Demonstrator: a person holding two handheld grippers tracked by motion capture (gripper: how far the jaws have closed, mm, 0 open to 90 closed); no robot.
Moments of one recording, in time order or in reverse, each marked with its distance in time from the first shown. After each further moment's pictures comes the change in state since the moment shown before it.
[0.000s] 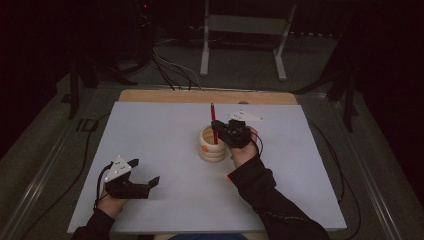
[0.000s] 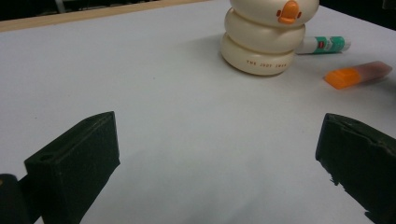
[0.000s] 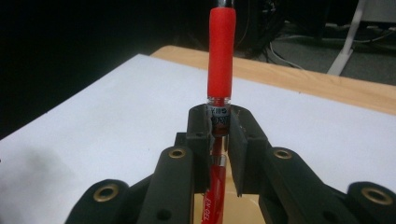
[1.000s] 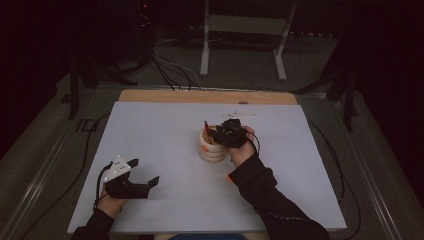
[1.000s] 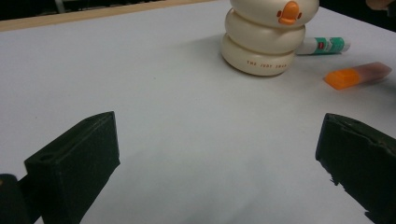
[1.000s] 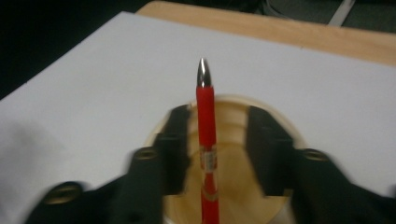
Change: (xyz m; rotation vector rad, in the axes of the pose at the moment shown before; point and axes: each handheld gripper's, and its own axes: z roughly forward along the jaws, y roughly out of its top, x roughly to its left) left arm 0.000 0.000 0.000 -0.002 -0.003 0.000; right arm 0.002 0.000 0.011 0.165 -0.038 0.035
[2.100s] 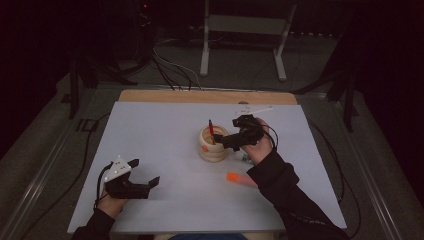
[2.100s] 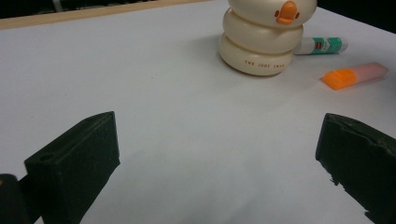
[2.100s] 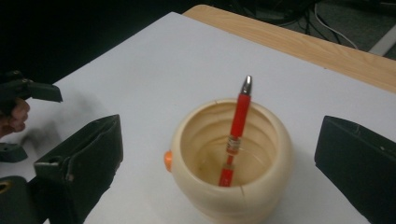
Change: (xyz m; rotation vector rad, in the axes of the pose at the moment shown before) left arm -0.001 0.000 0.000 0.000 -0.006 -0.003; right arm -0.018 0.018 -0.050 0.022 0.177 -0.129
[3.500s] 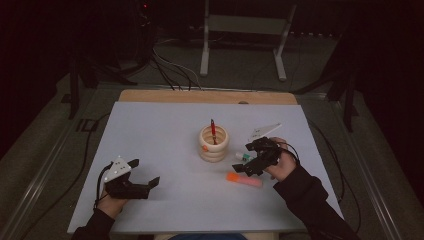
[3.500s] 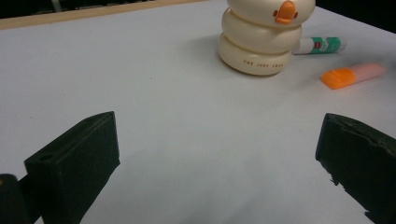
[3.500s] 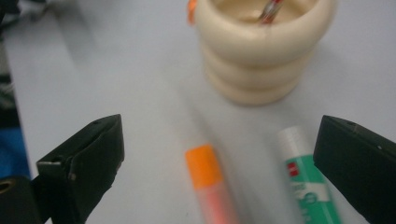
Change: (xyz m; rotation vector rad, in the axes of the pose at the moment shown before) left arm 0.000 0.000 -0.001 0.002 -0.004 0.001; right arm -0.014 -0.057 -0.031 0.277 0.134 -0.159
